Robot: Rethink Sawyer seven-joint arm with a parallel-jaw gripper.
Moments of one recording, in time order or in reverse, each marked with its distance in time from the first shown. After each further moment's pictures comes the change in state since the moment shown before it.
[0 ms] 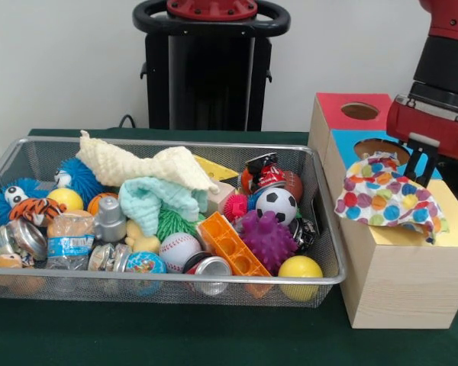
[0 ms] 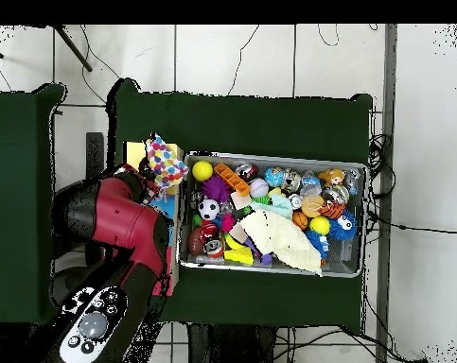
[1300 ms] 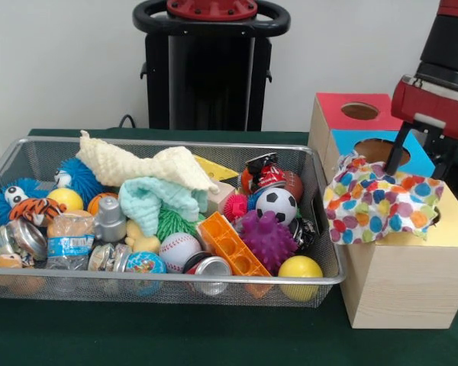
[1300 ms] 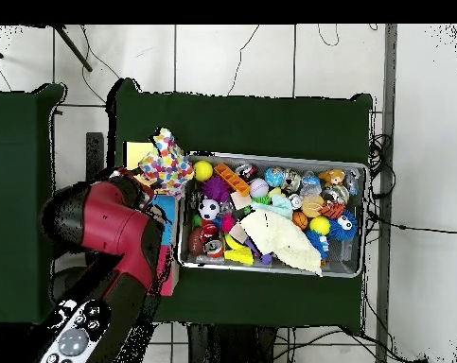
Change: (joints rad) arm 0.047 0.000 -0.070 -0.001 -0.008 0.045 0.000
